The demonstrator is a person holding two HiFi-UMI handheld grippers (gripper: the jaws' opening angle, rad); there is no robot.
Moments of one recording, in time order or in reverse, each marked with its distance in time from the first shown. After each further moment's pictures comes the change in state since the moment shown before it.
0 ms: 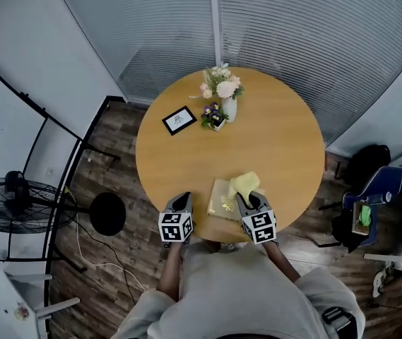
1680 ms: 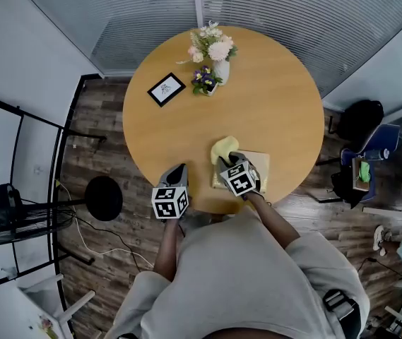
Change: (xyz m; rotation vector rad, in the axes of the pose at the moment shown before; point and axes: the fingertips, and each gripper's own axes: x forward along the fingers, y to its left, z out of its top) left arm 0.015 0.035 0.004 0.020 0.066 -0.112; right arm 0.119 0.028 -0.048 -0.038 0.298 0.016
